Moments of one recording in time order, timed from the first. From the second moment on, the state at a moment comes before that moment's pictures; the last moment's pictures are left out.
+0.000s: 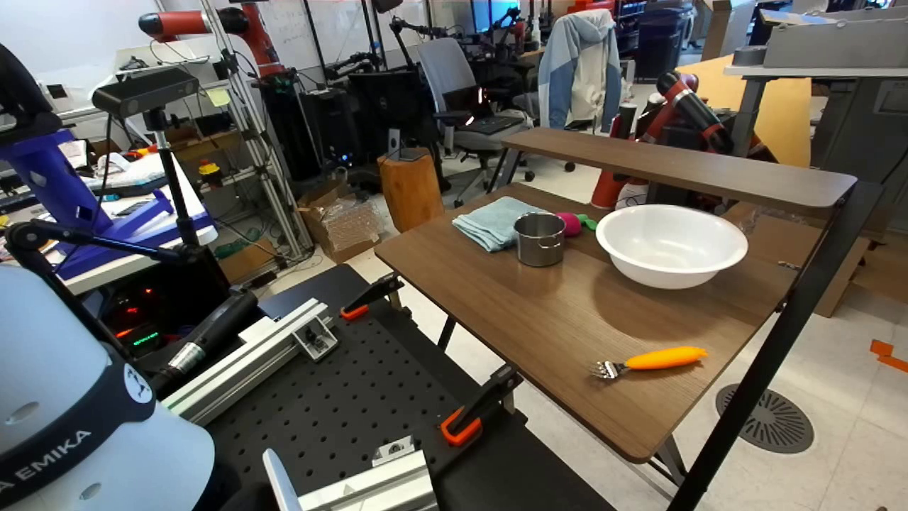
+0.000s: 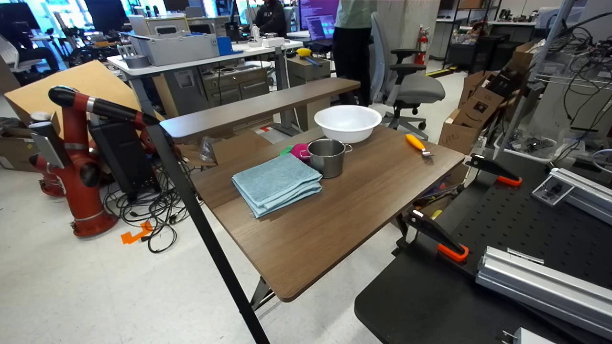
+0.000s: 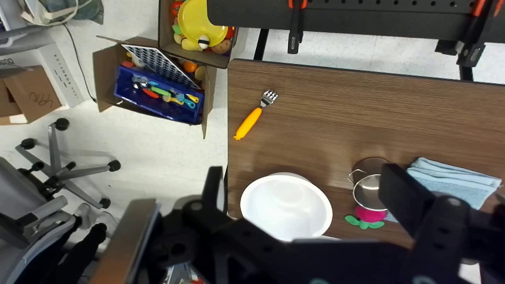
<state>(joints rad) -0.10 -0.90 -0.03 -2.71 -0.25 2.06 -0.12</state>
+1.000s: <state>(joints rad) -0.08 -0.89 -0.03 -2.71 -0.25 2.06 -0.12</state>
